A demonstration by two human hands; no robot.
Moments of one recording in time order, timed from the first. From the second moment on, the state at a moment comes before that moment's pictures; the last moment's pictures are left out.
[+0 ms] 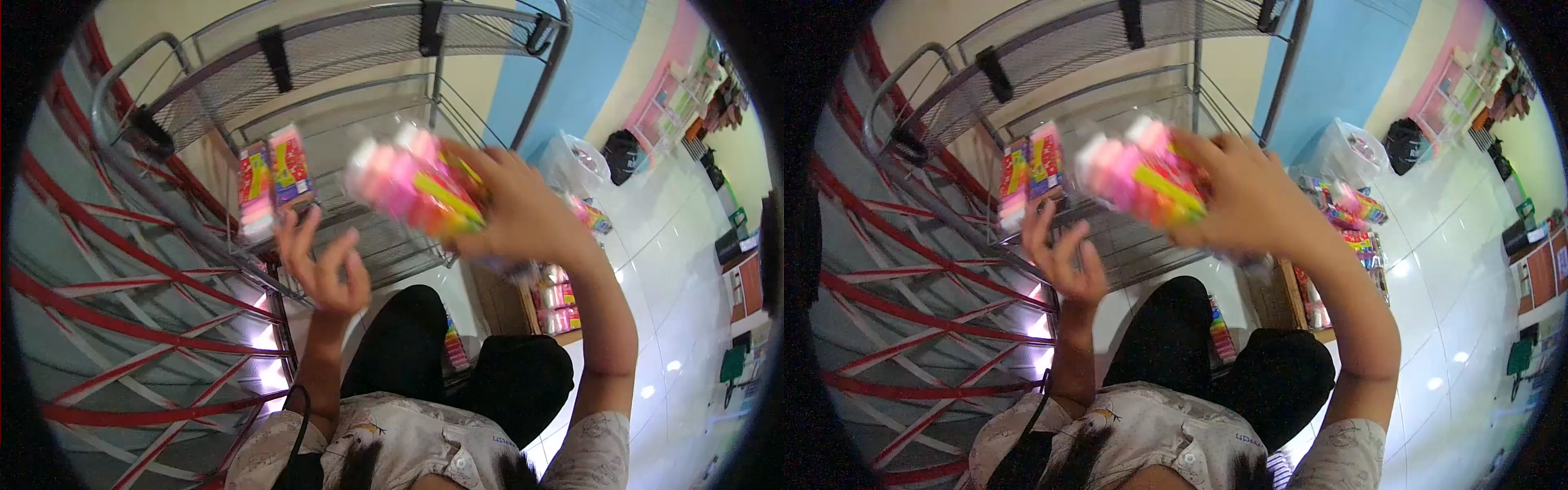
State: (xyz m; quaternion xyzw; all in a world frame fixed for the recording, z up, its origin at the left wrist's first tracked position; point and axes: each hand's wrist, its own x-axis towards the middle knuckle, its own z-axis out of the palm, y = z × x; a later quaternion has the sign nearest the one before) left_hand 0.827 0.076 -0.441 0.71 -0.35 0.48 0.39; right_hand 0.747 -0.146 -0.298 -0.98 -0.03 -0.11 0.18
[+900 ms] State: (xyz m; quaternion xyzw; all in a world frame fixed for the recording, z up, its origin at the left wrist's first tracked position) left_hand 0.693 -0.106 -0.761 0.71 -0.68 -0.07 -0.14; right_hand 0.842 -0.181 -0.314 -0.92 -0.01 -0.14 0.37
